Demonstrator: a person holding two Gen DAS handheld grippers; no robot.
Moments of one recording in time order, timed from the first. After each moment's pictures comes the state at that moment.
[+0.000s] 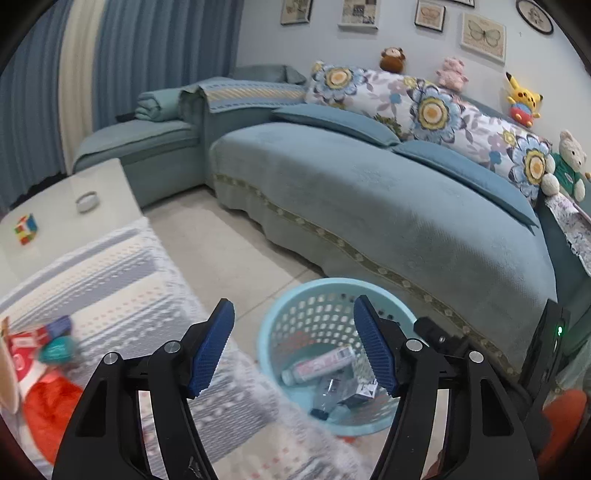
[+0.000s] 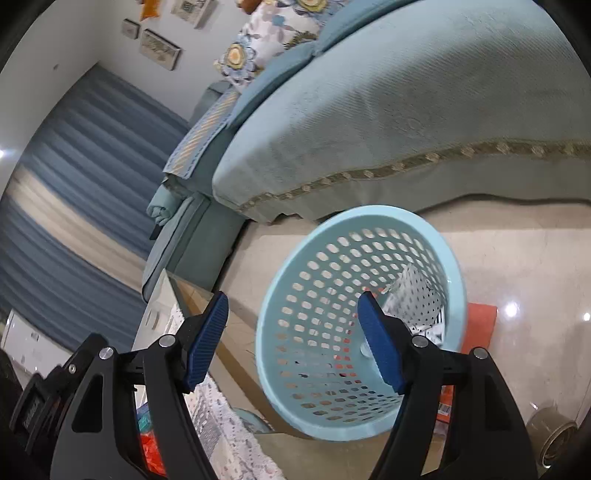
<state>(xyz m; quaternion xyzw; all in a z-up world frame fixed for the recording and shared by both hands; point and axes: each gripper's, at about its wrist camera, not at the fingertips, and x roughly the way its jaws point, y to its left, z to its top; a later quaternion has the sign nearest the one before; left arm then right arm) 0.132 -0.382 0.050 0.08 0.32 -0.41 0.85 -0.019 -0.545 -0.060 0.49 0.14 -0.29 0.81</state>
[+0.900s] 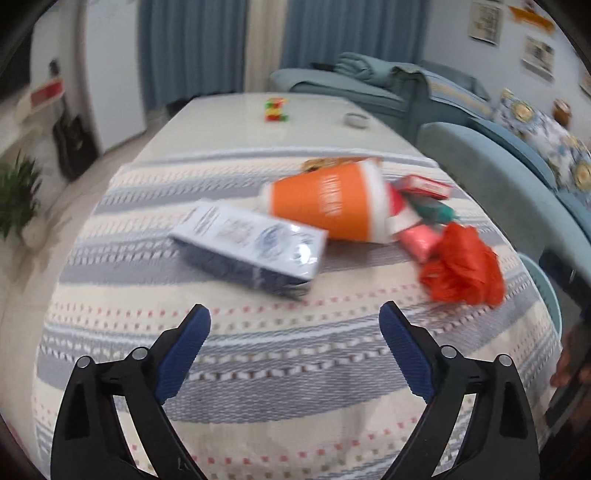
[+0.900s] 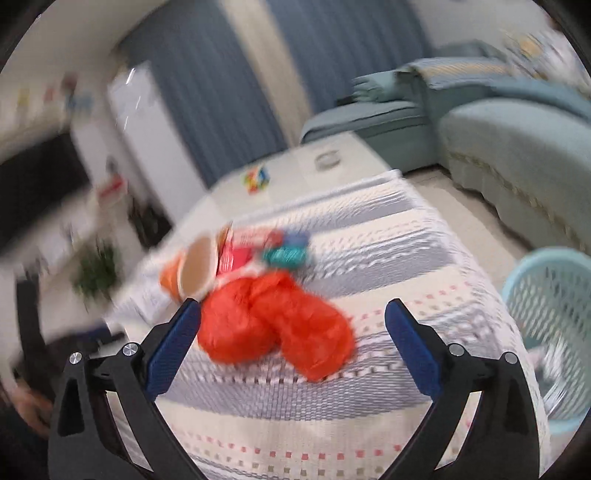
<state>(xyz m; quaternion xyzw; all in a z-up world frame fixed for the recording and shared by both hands) 0.186 -0.004 0.007 0.00 0.41 -0.11 0.90 0.141 -0.303 -0.004 0.15 0.29 0.06 0.94</state>
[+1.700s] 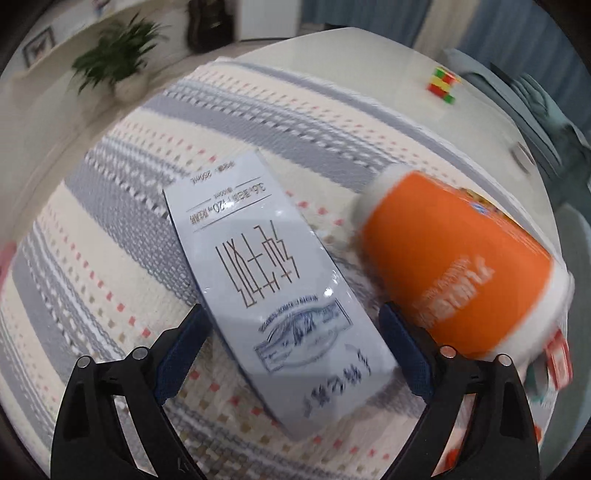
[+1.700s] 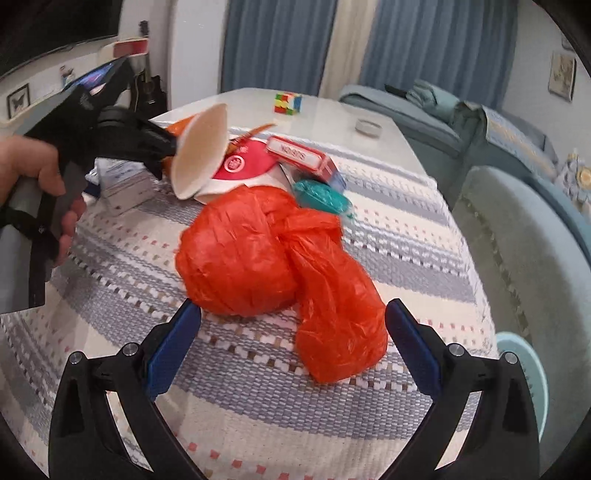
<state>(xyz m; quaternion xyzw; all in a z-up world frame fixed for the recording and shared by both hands) 0.318 -0.009 -0.042 -0.16 0.52 0.16 0.82 0.182 -0.232 -0.046 -0.08 0.38 0.05 0.92</state>
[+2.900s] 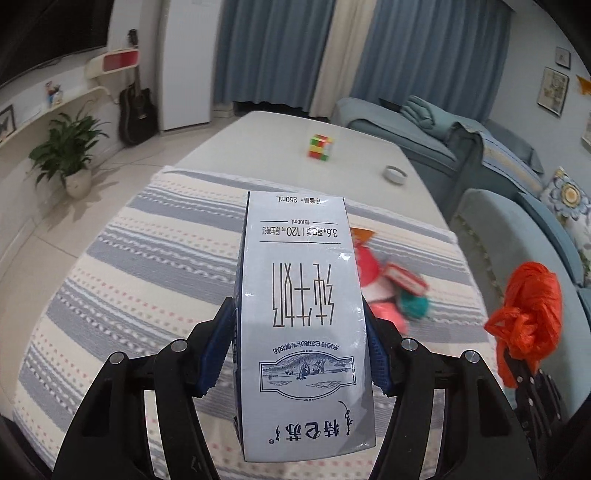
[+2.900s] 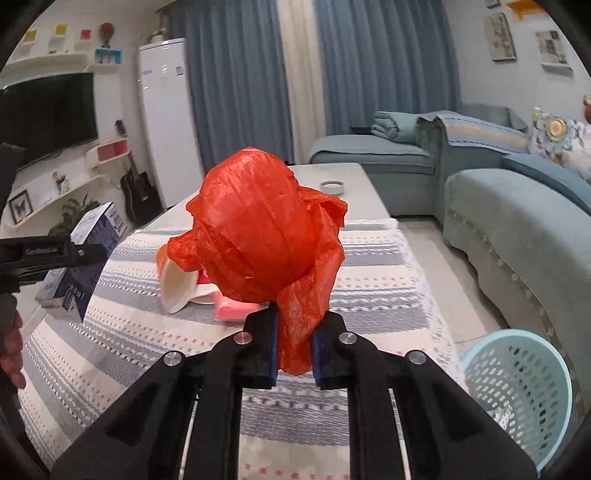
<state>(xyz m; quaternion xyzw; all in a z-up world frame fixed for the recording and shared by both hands) 0.180 -0.074 0.073 -0.09 0.38 0.00 0.92 0.140 -0.302 0.026 0.05 0.25 0.03 0.97</state>
